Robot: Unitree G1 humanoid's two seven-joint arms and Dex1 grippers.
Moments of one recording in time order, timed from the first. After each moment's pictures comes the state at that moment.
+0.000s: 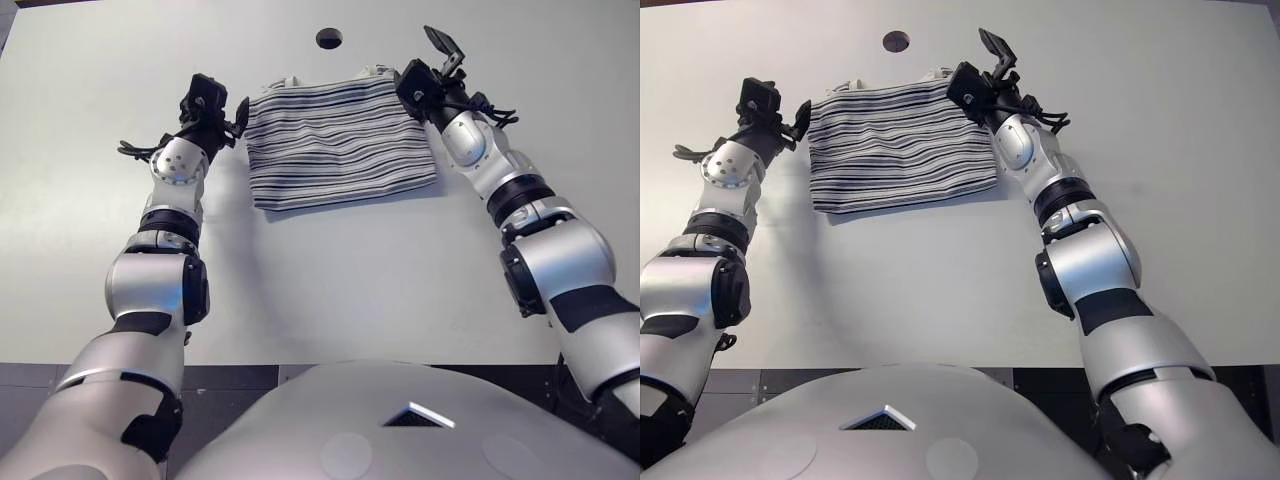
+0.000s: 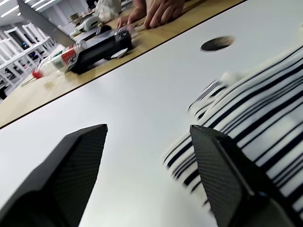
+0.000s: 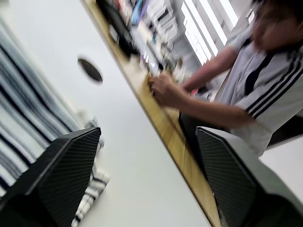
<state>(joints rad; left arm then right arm) -0.64 0.41 0.03 1.28 0.08 -0.48 -0.30 -0.83 -0.22 0.38 1.20 -0.53 -0.58 -0.10</state>
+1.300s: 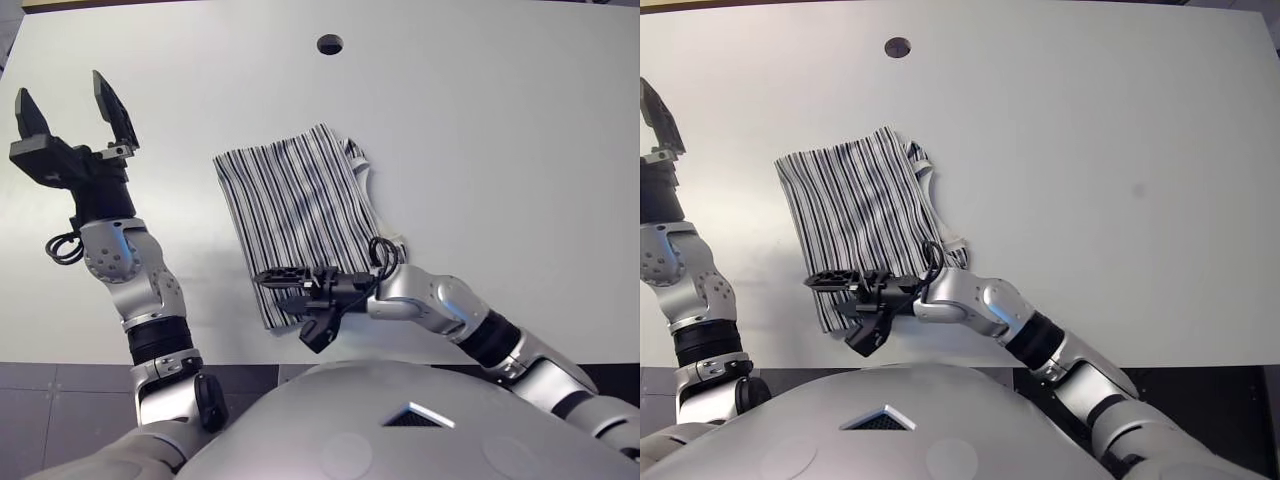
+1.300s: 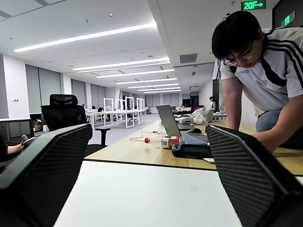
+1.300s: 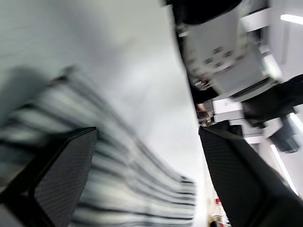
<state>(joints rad) 0.00 0.29 0.37 0.13 -0.27 -0.44 -0.13 -0.17 -0.23 0.86 -0.08 -0.83 -0.50 0.46</state>
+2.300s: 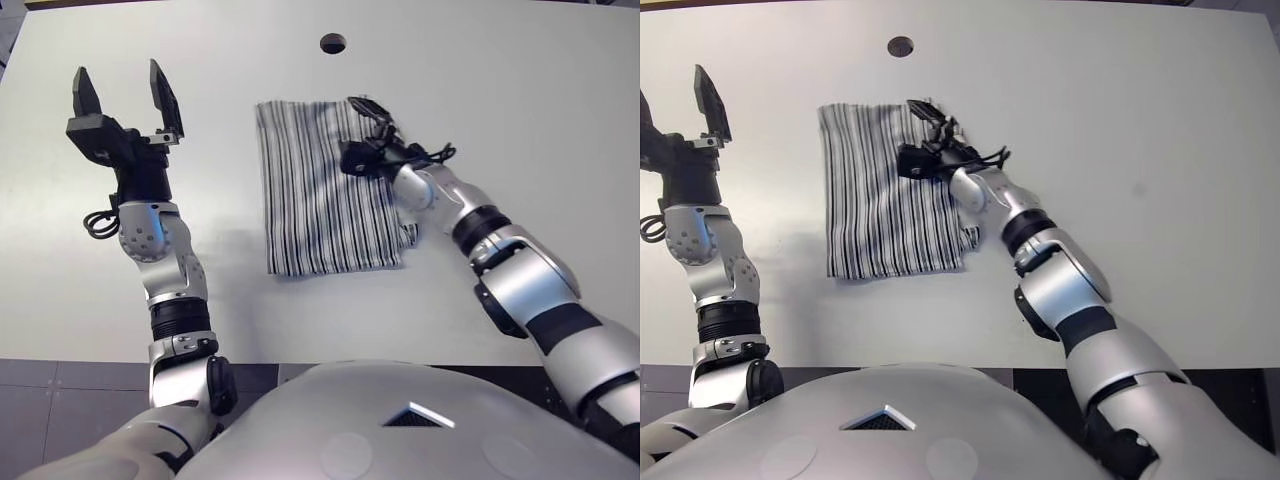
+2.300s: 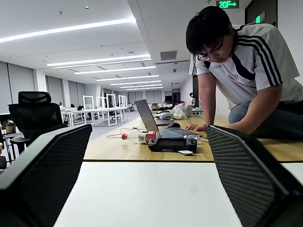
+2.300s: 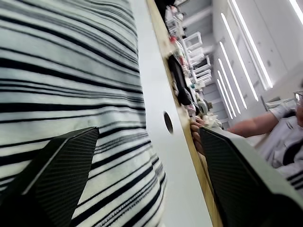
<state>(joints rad) -0.07 0.25 0.29 0.25 -0.21 -0.51 -0.18 -0.67 -0.16 0.59 1.06 -0.64 -0.52 -0.14</state>
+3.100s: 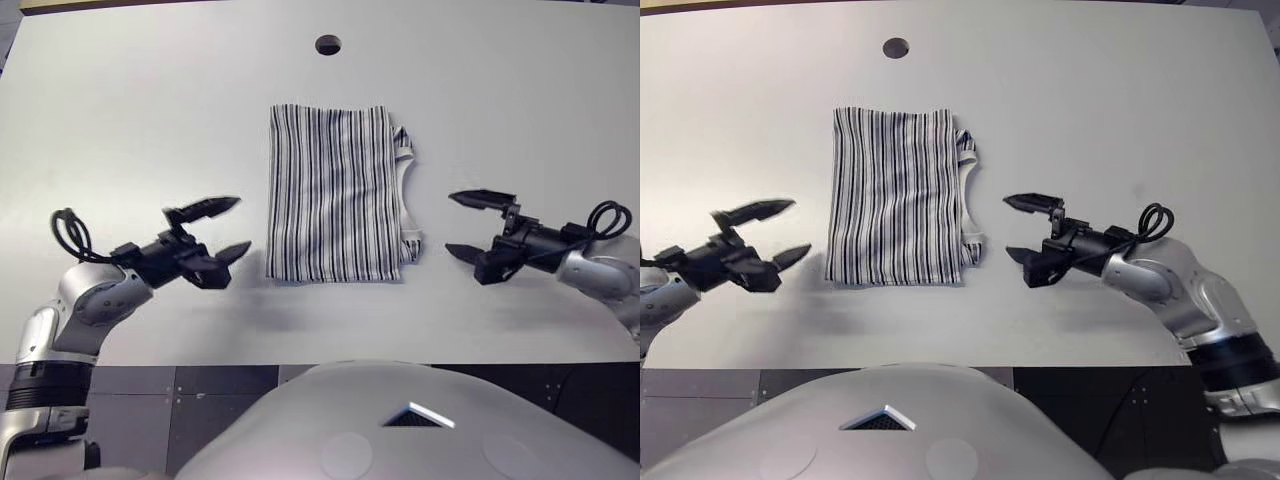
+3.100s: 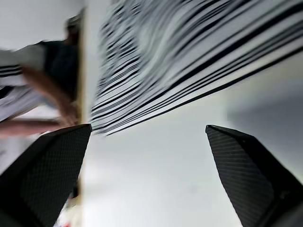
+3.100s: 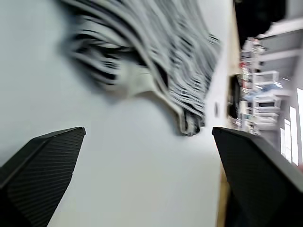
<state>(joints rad) 0.30 0.91 0.01 0.05 0.47 -0.84 -0.51 0.09 -1.01 0.31 -0.13 -0.43 -0.61 0.53</state>
